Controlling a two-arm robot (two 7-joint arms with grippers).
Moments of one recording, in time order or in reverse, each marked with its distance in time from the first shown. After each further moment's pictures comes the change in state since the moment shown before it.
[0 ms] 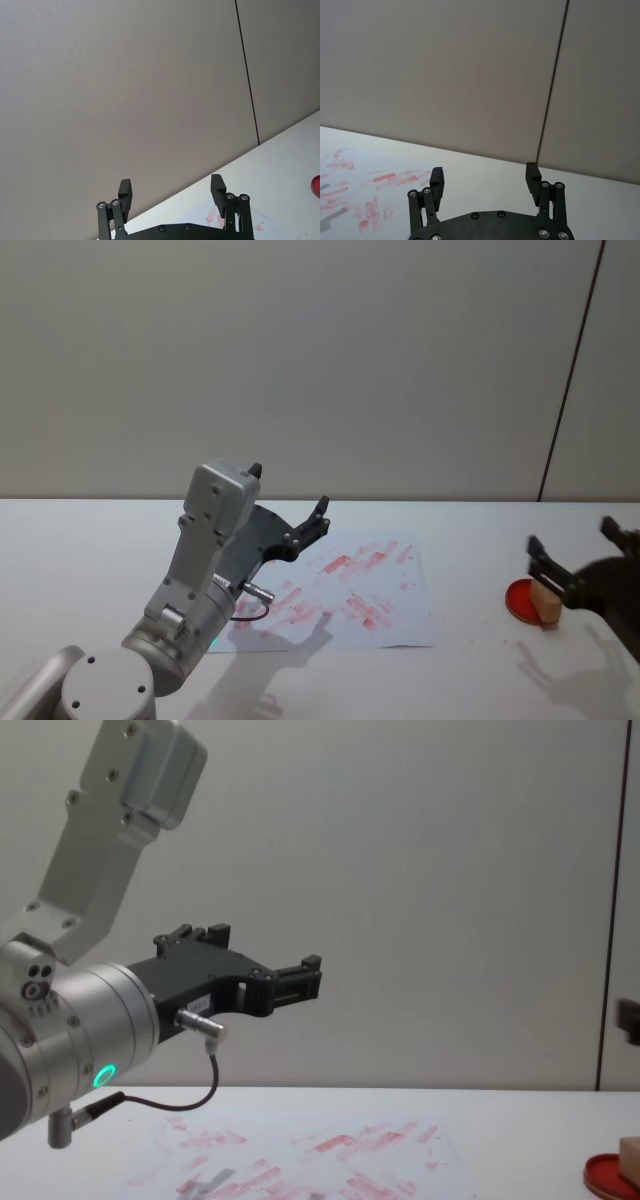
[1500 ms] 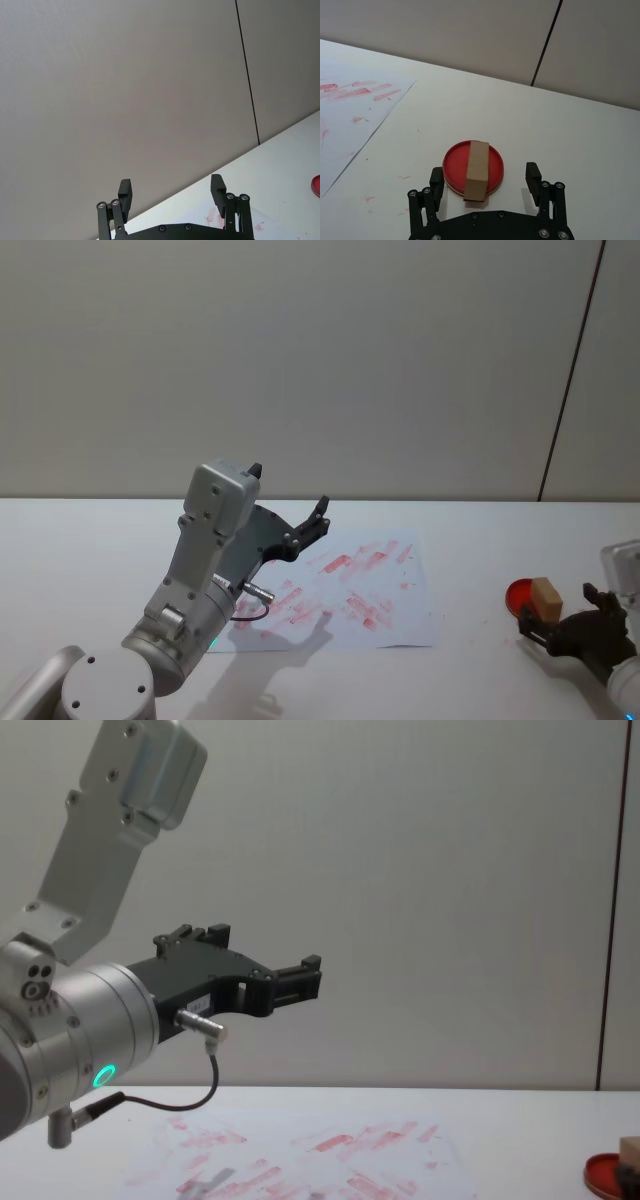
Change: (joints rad) left arm 0.000 0.000 0.000 0.000 0.000 0.000 0.000; right arm 0.127 -0.074 -0.018 0.286 -0.130 0.186 0.023
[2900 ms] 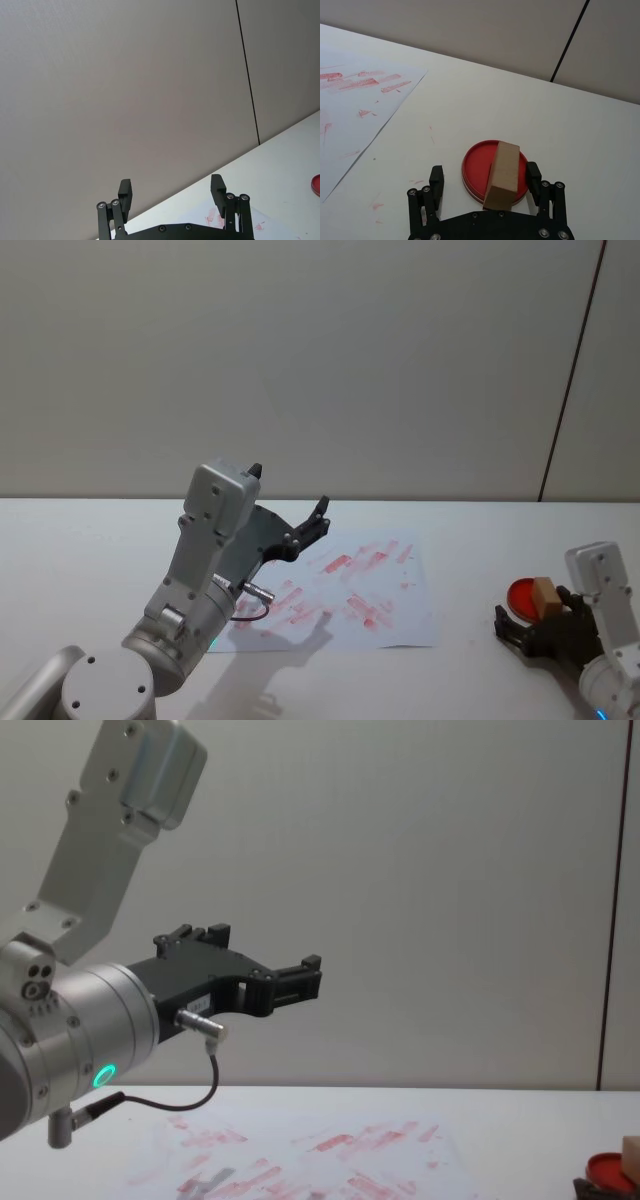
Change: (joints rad) left arm 0.000 0.000 0.000 0.000 0.000 0.000 0.000; right arm 0.069 -0.058 -0.025 0.114 -0.064 -0.011 0.029
